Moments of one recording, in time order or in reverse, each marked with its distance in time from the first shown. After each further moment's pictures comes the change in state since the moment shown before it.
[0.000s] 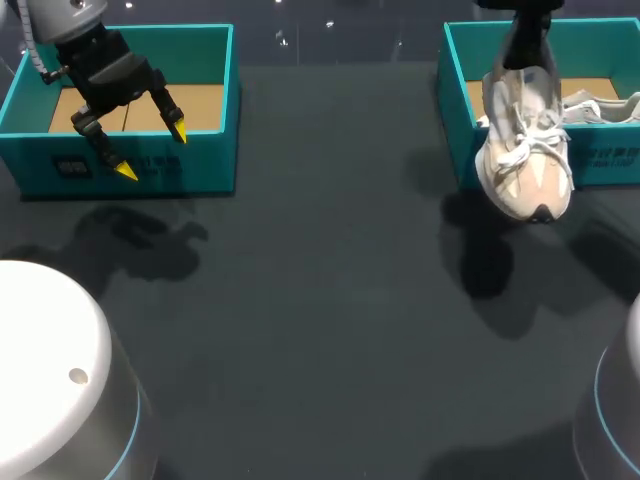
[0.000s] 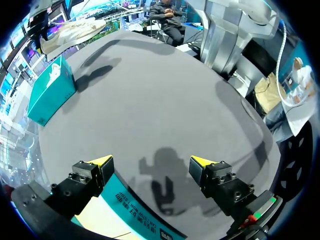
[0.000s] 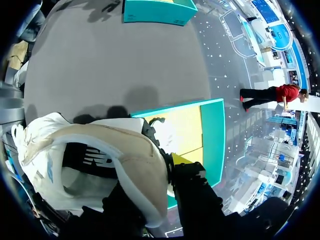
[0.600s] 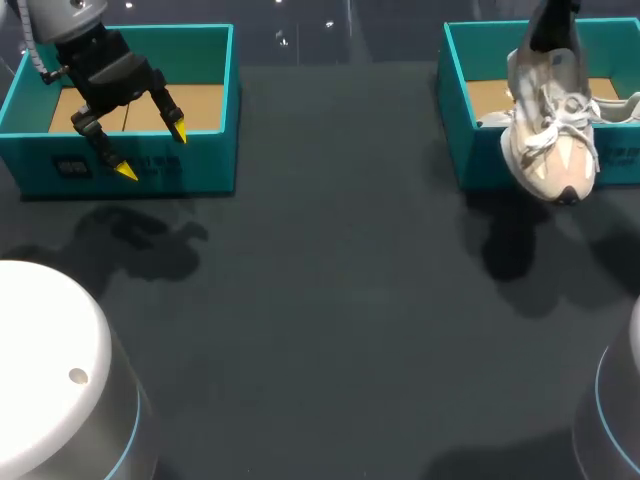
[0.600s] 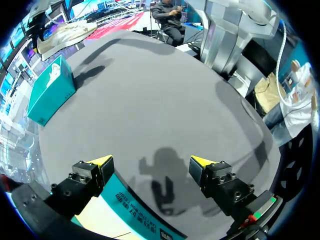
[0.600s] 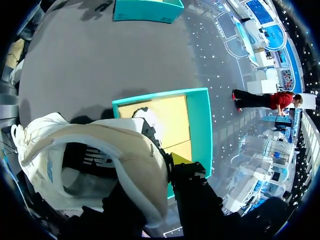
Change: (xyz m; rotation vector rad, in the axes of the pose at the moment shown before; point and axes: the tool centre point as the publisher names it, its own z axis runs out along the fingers) left arm 0.000 0.000 0.000 0.000 0.000 0.000; right arm -0.046 -0.047 -0.001 -0.004 -0.063 0.020
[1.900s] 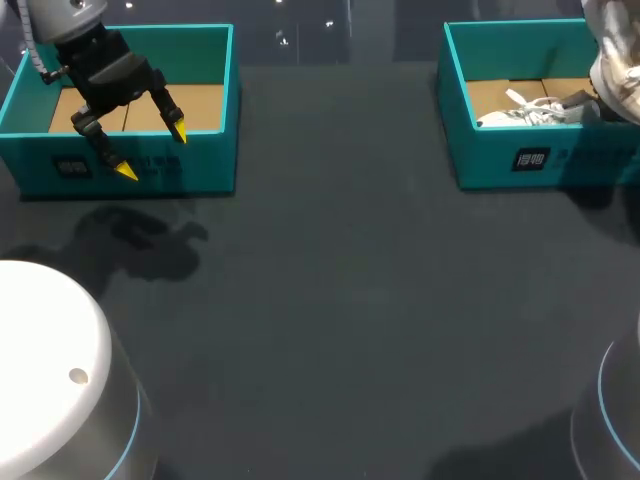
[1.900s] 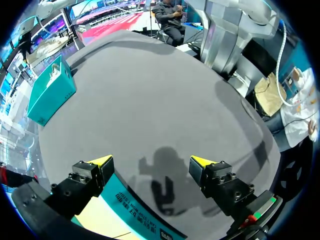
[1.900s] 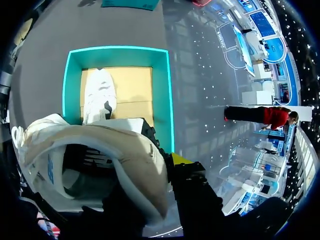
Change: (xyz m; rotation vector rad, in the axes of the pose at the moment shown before) left arm 0.000 0.000 0.000 0.000 0.000 0.000; right arm -0.149 -0.116 0.059 -0.051 -0.062 -0.120
